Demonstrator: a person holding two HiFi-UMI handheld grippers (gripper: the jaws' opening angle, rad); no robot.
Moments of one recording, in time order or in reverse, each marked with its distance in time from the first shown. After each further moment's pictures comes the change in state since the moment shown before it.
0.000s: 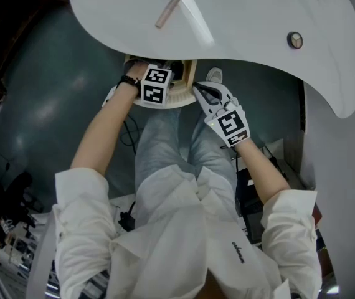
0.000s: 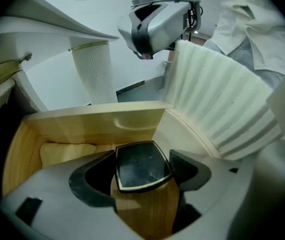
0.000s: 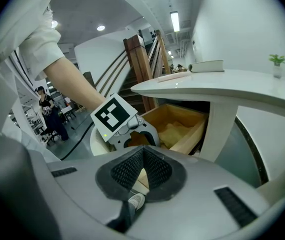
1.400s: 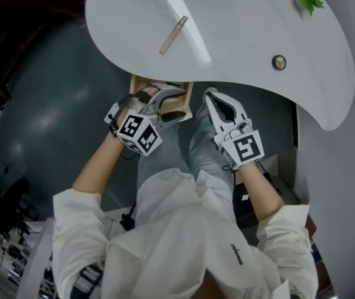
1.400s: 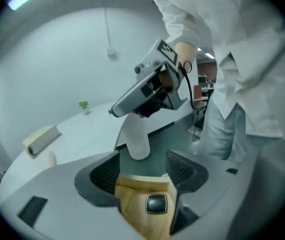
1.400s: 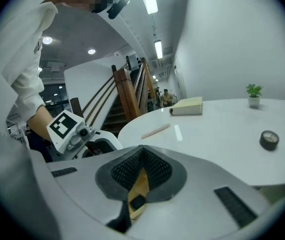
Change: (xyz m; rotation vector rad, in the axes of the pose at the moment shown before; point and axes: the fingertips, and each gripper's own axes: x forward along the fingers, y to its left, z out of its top) left arm -0.161 0.014 0.104 -0.110 -0.444 0.401; right arm -0.075 -0.039 0.119 0.115 -0.288 -0.144
